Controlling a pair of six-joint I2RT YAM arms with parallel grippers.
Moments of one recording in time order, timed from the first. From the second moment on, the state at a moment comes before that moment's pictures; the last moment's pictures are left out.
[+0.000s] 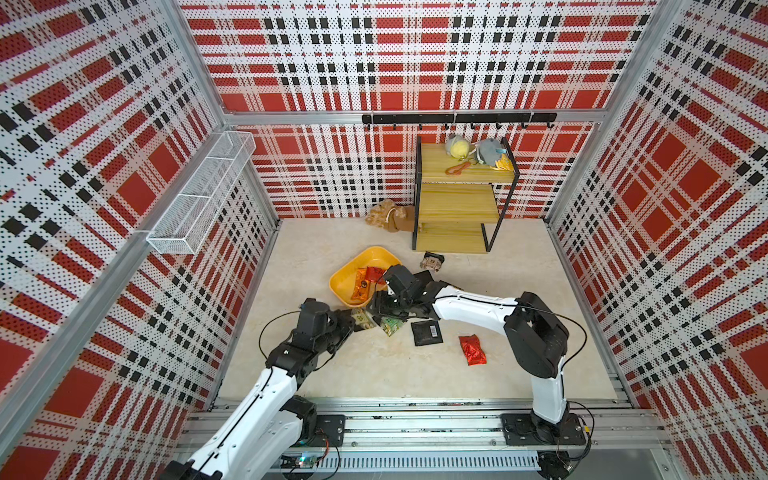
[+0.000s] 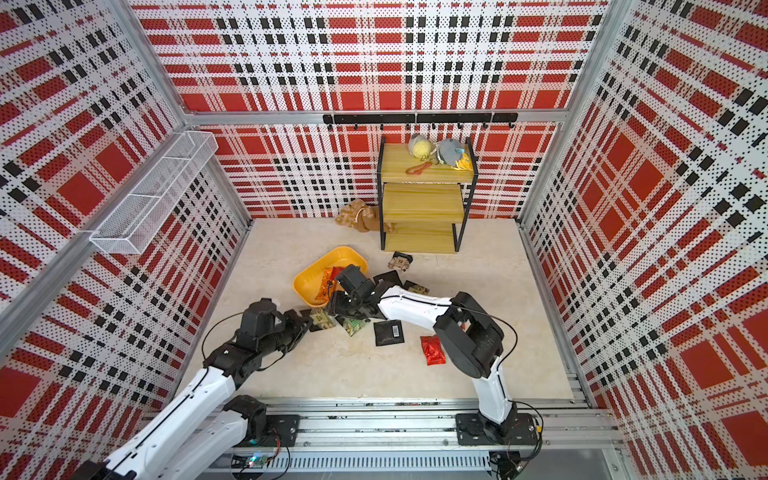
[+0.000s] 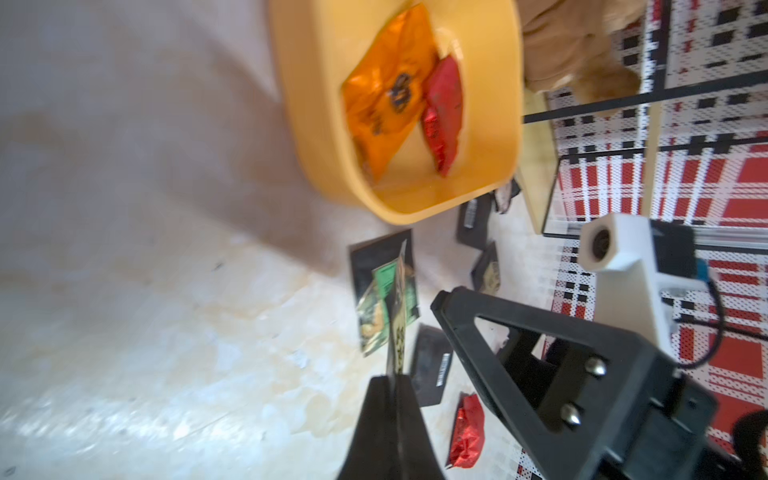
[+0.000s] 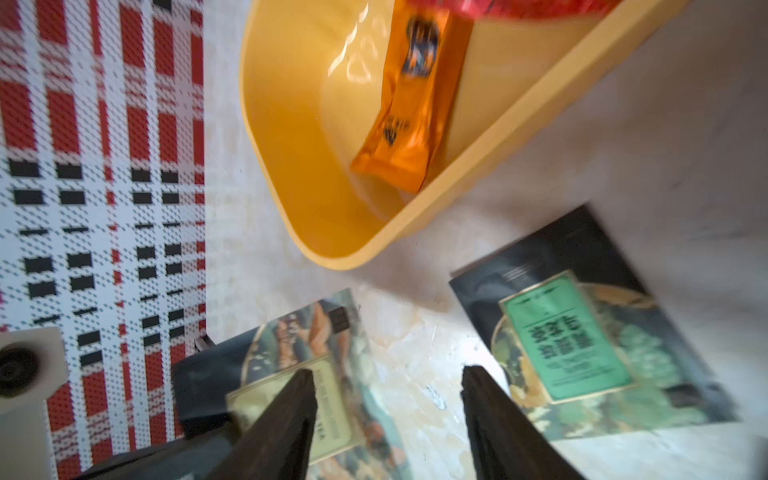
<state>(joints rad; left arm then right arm) -0.31 0.86 0.54 -0.34 0.18 -1.10 0.87 1.95 1.43 -0.28 -0.18 0.92</state>
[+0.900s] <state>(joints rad) -0.15 1.57 0.91 -0.02 0.31 -0.90 0.70 1.65 1.10 -0.40 -0.08 0.84</state>
